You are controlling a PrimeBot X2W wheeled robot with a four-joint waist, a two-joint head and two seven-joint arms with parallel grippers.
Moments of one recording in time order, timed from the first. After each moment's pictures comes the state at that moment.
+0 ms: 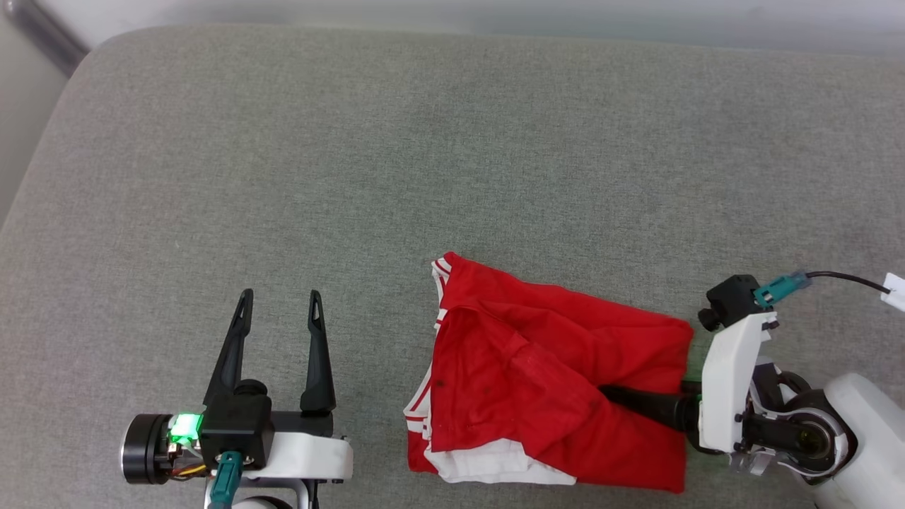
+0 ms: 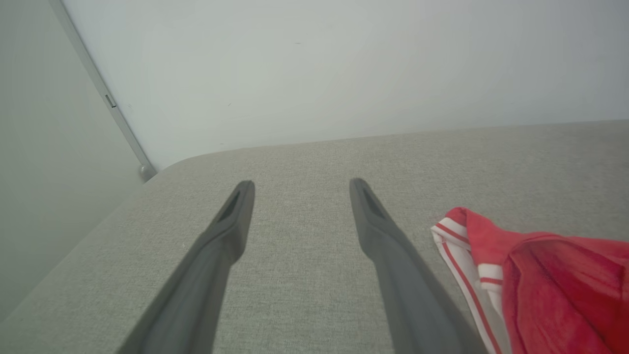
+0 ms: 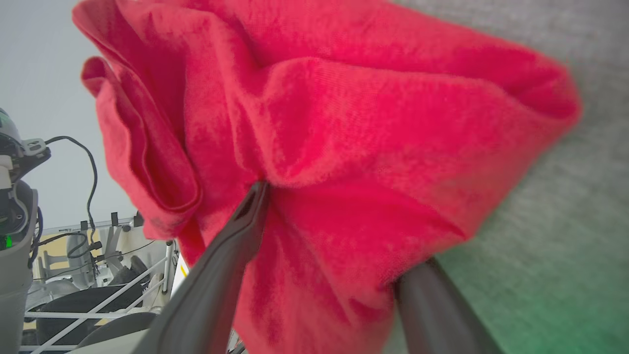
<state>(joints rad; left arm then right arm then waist) -0.01 0.08 -0.15 -0.09 0.00 0.16 -0.26 -0.40 -0.48 0.54 0.29 1.18 0.13 0.70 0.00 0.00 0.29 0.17</state>
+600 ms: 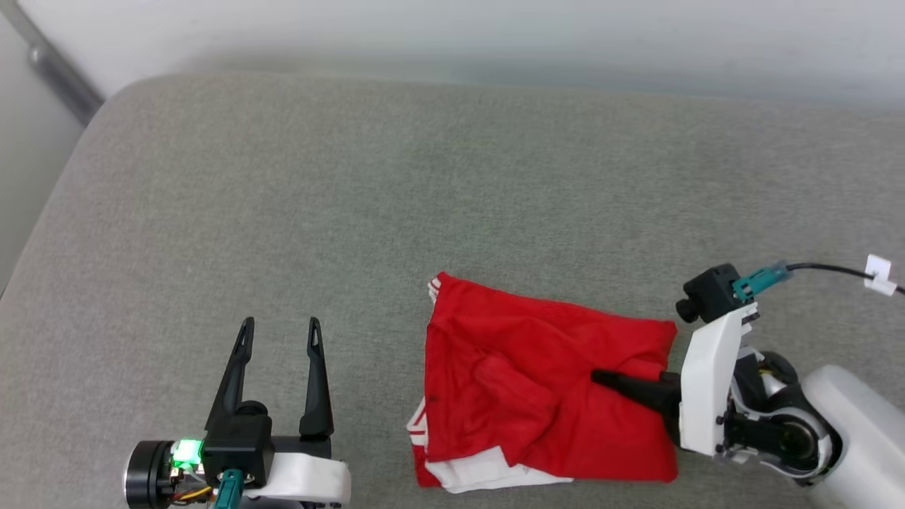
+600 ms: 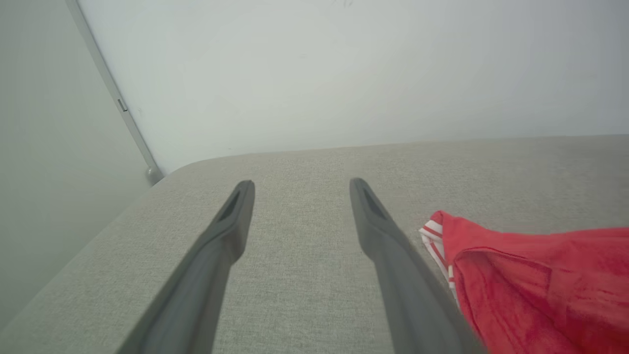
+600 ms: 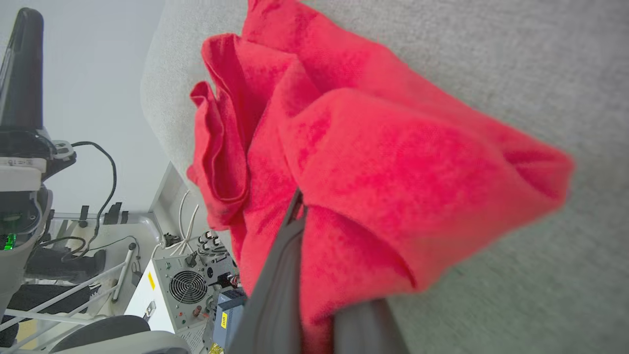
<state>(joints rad) 0.03 0.08 -0.15 -0.06 -0.01 0.17 -0.26 -0.46 -0.52 0.68 0.21 1.18 0.13 0.58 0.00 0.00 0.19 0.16</state>
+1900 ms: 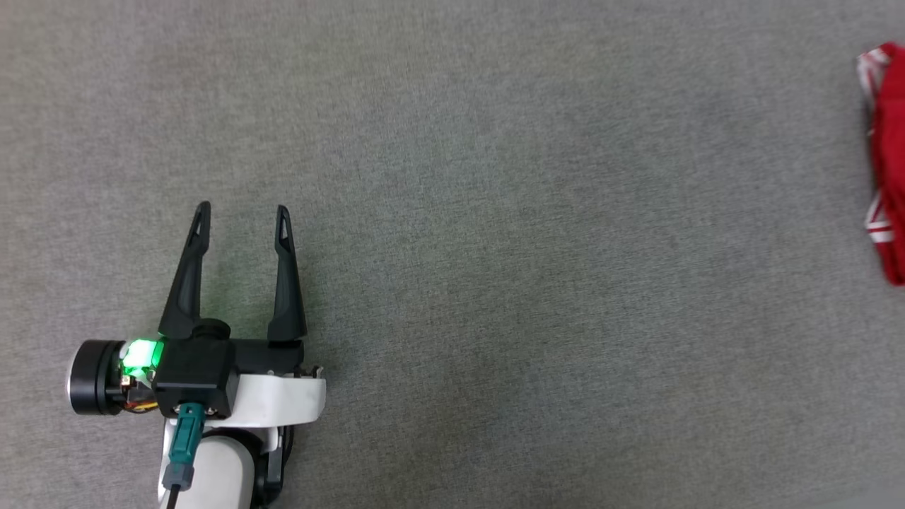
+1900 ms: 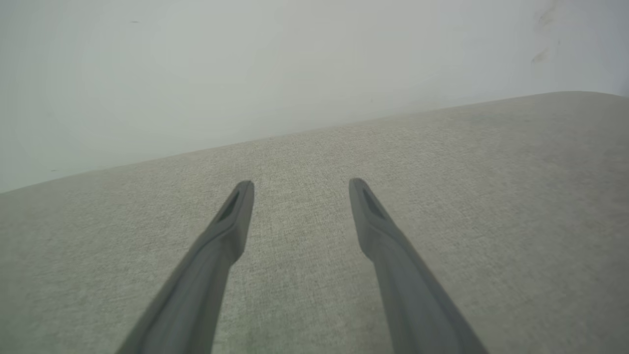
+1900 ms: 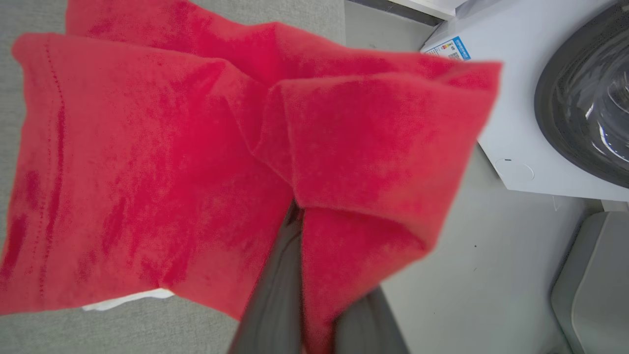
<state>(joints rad) -0.15 0.14 -0.13 -0.15 0.01 0.15 -0.26 -0.79 -1.05 0.50 0.51 0.75 0.13 0.49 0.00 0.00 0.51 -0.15</state>
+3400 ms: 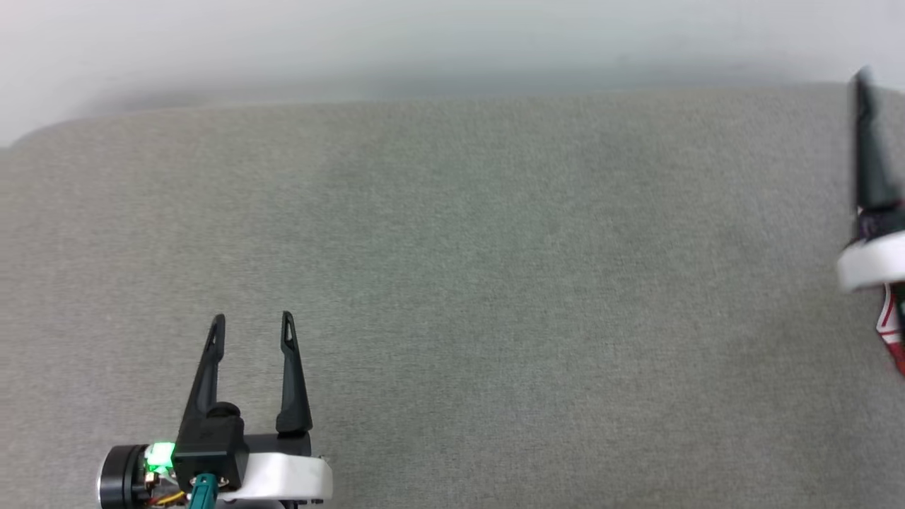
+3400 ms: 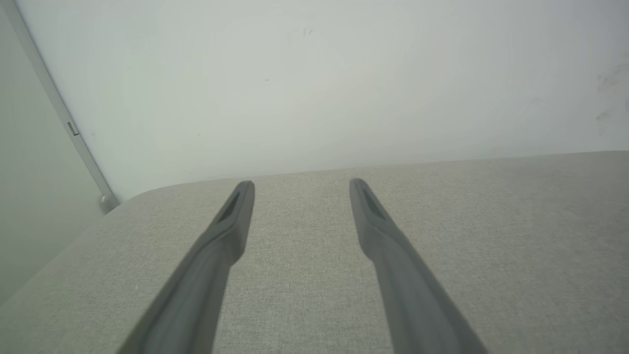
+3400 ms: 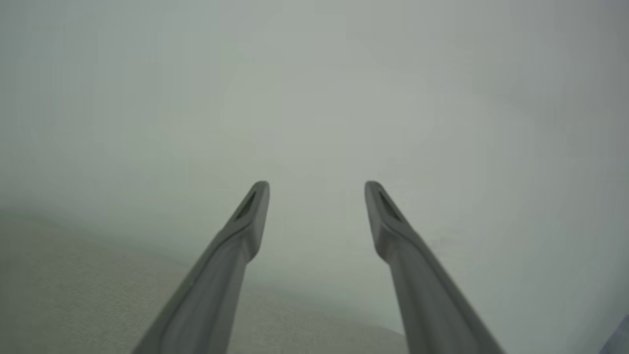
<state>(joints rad) 0.04 0.09 -0.11 -0.11 -0.02 0.18 -0.26 -0.54 -0.40 0.01 0.25 0.13 0.13 -0.26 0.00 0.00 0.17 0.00</state>
